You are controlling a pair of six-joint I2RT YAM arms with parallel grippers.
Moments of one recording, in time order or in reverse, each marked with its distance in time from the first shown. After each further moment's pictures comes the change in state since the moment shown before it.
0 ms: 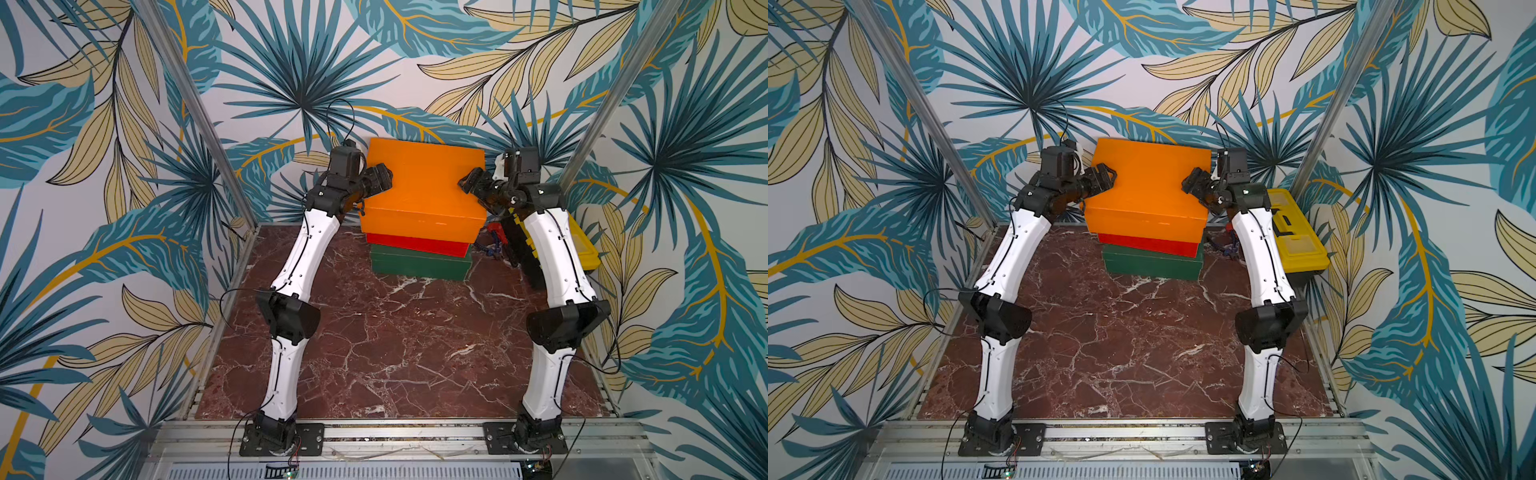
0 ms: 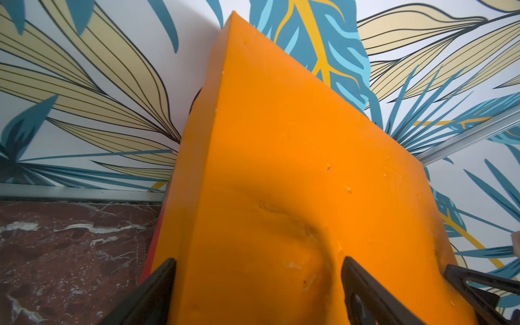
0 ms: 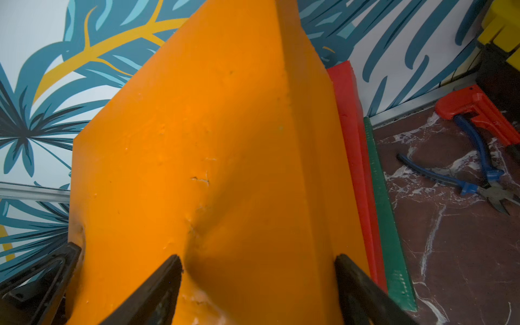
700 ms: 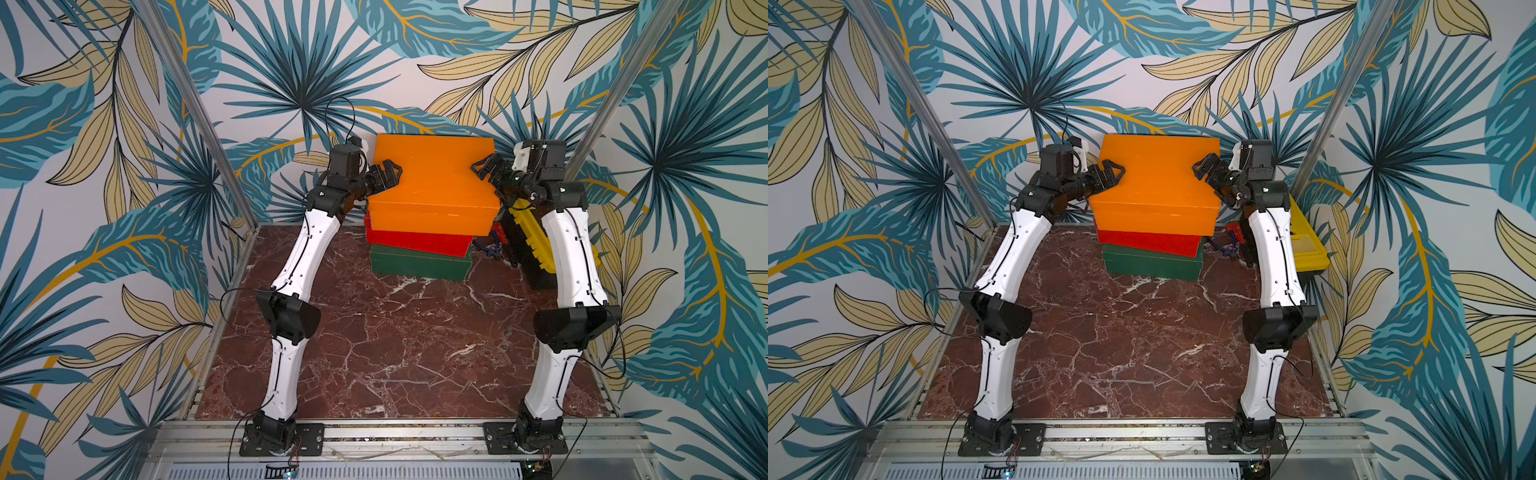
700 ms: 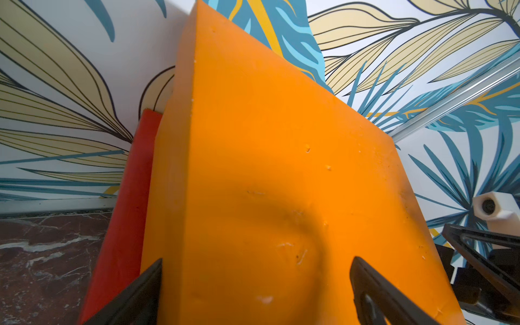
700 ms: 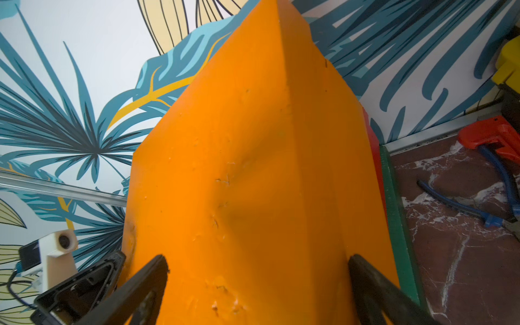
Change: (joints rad) left arm 0.014 -0.002 0.000 0.053 0.142 -0.026; right arm -0.090 -0.020 0.048 0.051 -0.146 0.007
